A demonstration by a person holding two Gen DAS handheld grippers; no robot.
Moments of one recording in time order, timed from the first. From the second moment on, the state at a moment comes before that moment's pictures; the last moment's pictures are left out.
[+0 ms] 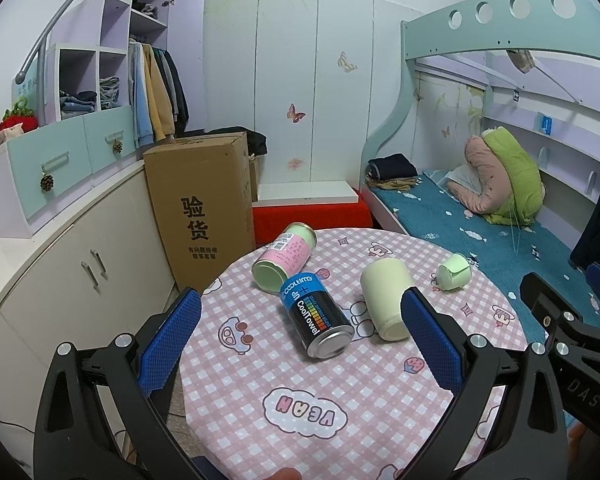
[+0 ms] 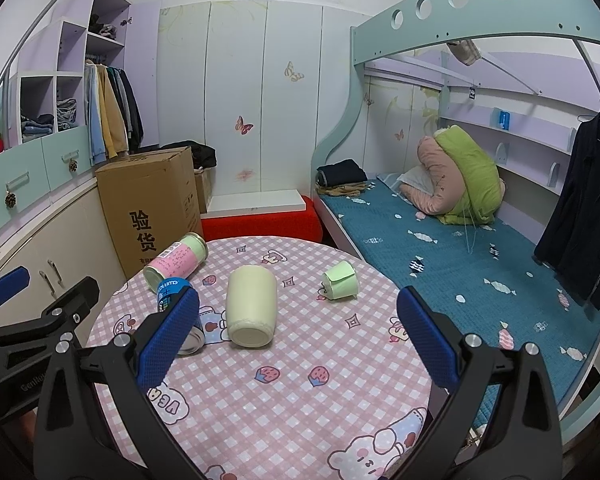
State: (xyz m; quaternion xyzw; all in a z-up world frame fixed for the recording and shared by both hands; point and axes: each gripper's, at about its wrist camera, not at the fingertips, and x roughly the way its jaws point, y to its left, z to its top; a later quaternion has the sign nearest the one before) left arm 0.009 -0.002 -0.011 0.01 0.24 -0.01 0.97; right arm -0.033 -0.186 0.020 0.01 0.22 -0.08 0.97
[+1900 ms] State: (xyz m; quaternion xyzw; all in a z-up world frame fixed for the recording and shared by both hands) left arm 0.171 -0.022 -0.133 -0.03 0.43 0.01 0.90; right arm 0.126 -0.208 -0.108 0.05 0.34 -0.08 0.94
